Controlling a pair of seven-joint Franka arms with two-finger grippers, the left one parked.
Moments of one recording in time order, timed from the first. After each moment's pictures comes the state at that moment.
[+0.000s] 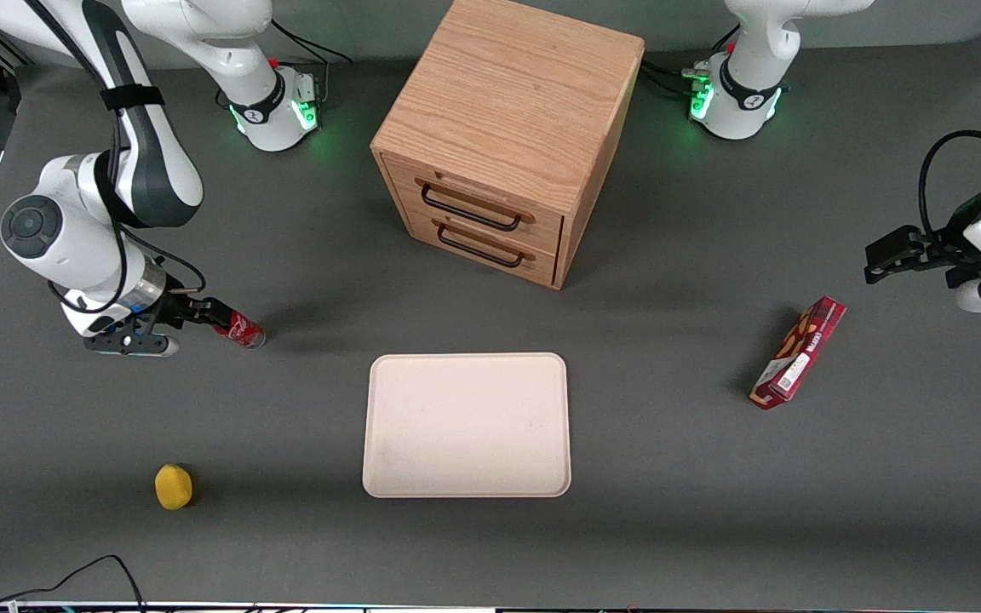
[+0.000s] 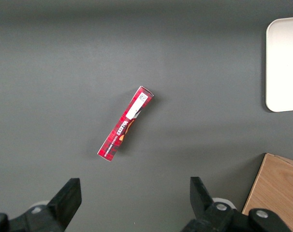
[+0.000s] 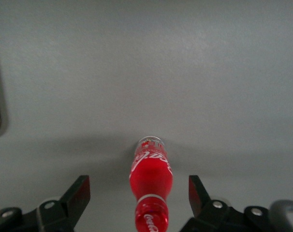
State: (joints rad) arm -0.06 0.11 0.09 -2.19 -0.03 2.30 0.13
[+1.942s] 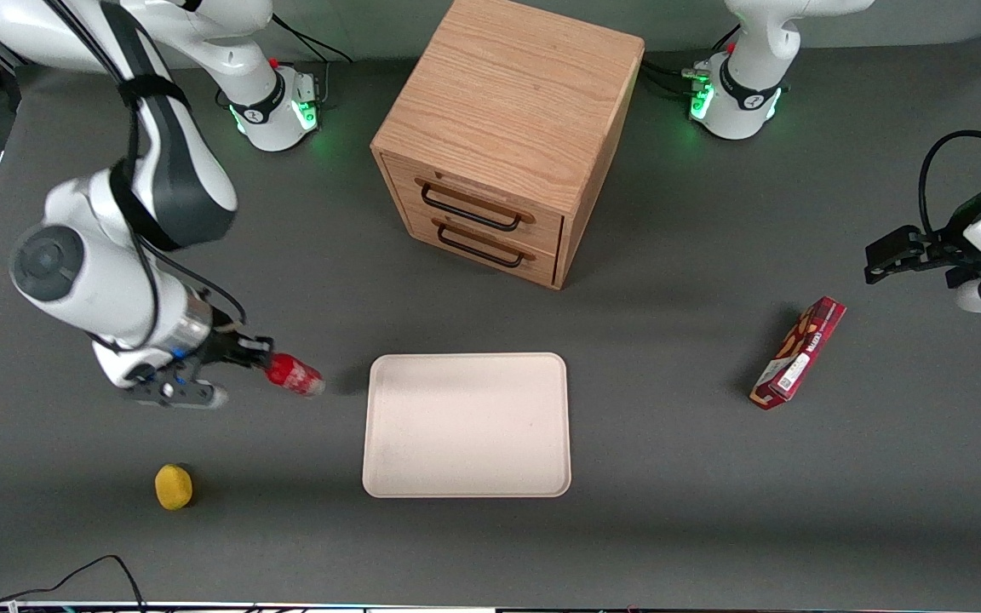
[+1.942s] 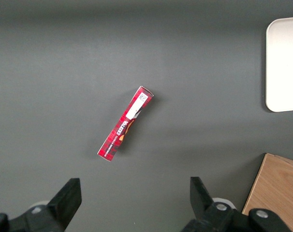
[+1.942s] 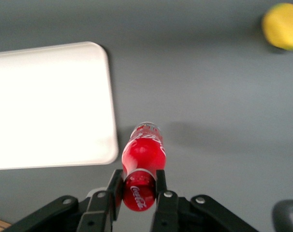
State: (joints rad) arm 0.08 0.43 0.22 -1.50 -0.01 1.95 0.39
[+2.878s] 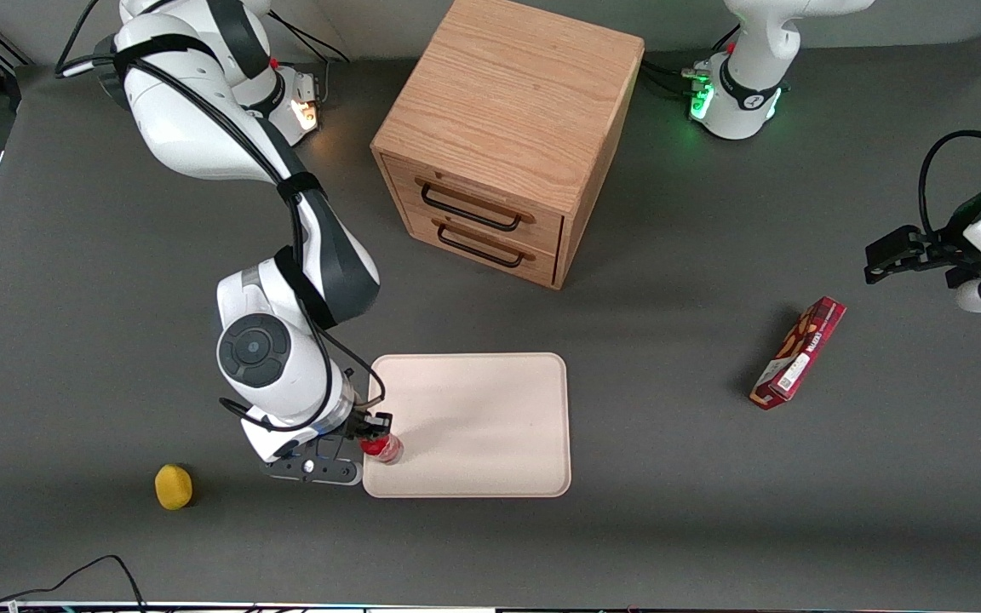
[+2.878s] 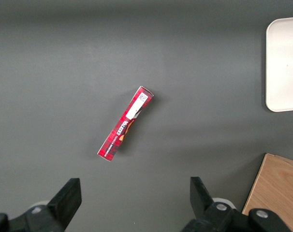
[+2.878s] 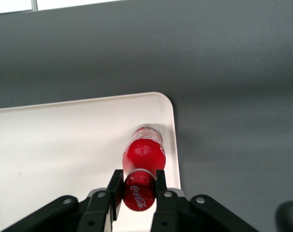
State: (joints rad) arm 0.40 0.86 0.00 -0.95 -0.04 1.92 0.53
